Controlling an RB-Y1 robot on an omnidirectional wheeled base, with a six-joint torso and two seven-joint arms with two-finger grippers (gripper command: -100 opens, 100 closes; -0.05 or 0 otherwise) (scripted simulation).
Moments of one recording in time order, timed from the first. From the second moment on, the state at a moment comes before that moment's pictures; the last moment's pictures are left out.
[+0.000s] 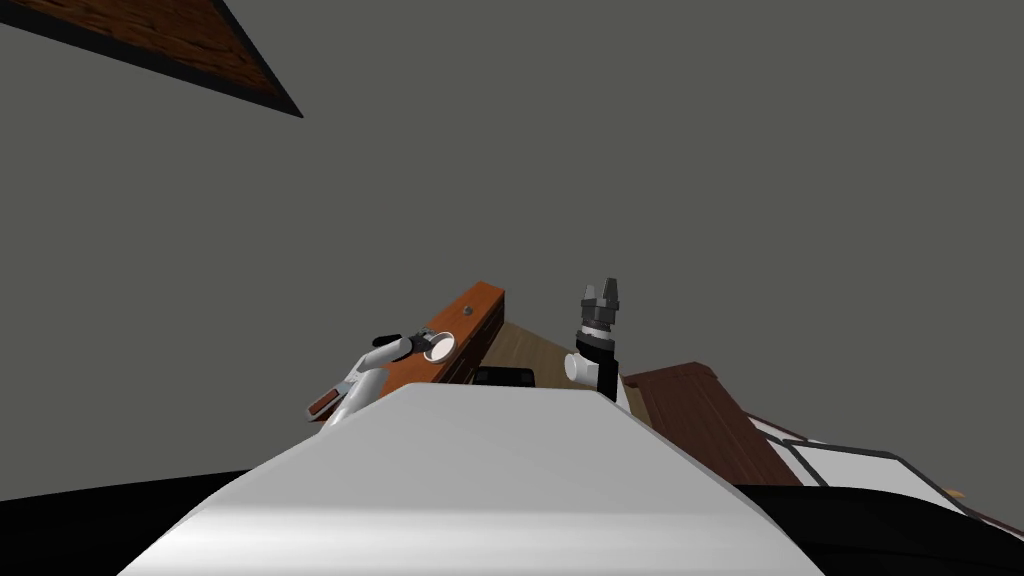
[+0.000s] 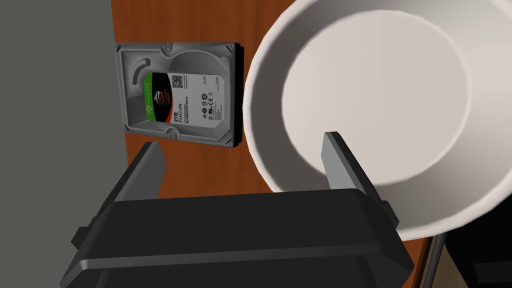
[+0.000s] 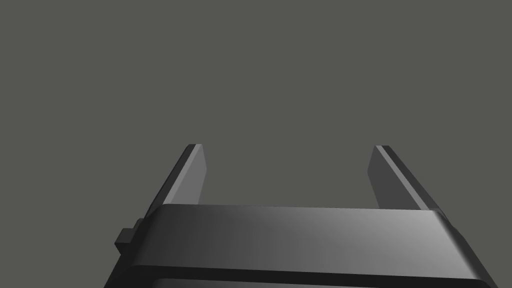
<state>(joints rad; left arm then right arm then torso) 0.07 0.35 0.40 -1.21 0.50 0.78 0.59 0.46 0.03 -0.01 -2.21 -0.04 -0.50 0.13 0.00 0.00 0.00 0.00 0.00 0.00</state>
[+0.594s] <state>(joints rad) 0.06 0.33 0.39 -1.18 0.49 0.73 0.57 0.46 0.03 -0.01 -2.21 -0.04 -0.50 0.13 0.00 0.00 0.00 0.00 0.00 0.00</state>
